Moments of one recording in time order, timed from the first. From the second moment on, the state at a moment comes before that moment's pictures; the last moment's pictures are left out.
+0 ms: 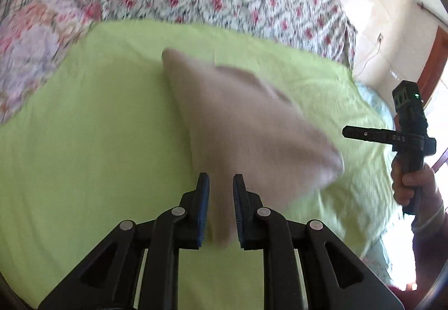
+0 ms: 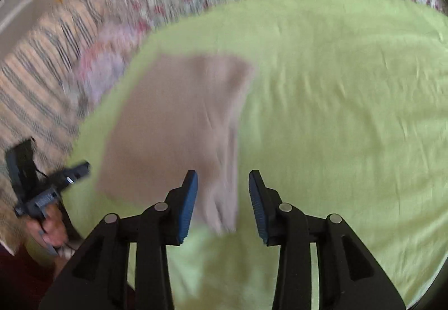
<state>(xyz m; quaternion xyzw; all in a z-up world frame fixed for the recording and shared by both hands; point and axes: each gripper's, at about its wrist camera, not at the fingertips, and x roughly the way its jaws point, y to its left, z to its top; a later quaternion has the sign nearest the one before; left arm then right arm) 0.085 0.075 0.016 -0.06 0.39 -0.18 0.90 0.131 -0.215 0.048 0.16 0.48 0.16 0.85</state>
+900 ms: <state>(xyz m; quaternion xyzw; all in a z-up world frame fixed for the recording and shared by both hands) 0.099 0.057 0.003 -0.10 0.40 -0.23 0.88 0.133 -0.164 0.017 0.14 0.48 0.20 0.84</state>
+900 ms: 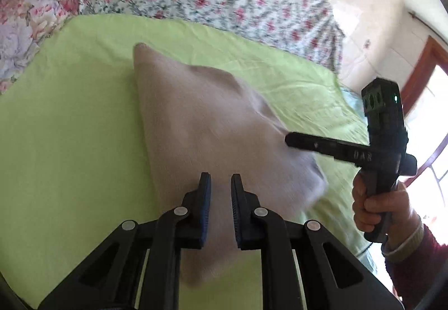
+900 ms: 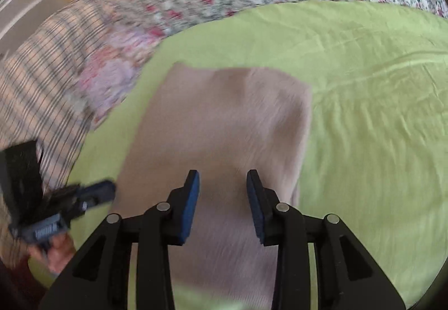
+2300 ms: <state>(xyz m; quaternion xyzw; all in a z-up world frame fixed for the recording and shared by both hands) 0.154 0.081 -0.008 -0.15 0.45 -0.15 0.87 0.254 -0.240 -0.024 0.29 0.49 0.12 0.81</state>
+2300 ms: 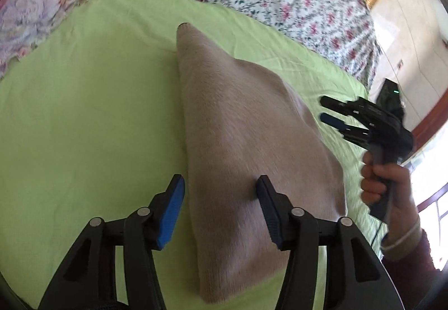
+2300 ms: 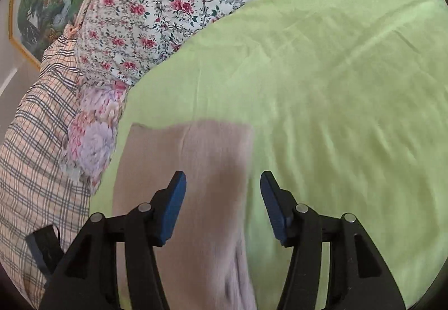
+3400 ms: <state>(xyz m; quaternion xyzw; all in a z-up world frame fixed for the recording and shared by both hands) 0.153 0.076 -0.021 -0.14 0.46 -0.12 0.87 0.147 -0.190 -0.015 0.19 0.52 0.12 0.83</state>
